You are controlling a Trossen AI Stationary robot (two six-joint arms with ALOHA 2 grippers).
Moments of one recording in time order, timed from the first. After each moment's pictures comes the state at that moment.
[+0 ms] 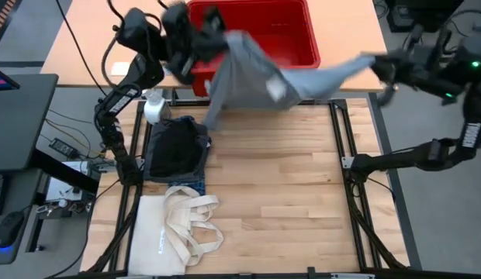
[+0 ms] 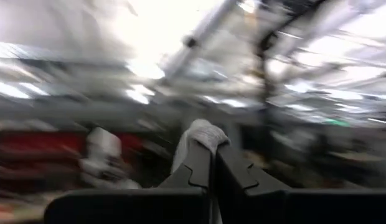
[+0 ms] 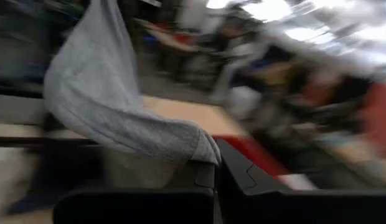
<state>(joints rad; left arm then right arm) 0.44 1.75 2.35 0.10 0.71 -0.43 -0.54 1.12 2.16 -1.07 -0.02 -0.38</state>
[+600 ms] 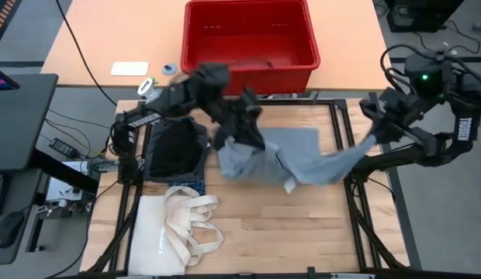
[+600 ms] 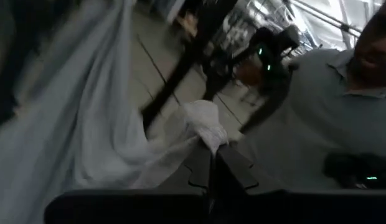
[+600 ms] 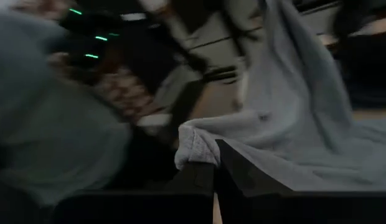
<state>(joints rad) 0.13 1.86 2.34 -0.60 0.81 -0.47 -0.42 1.15 2.13 -1.57 -0.94 0.04</state>
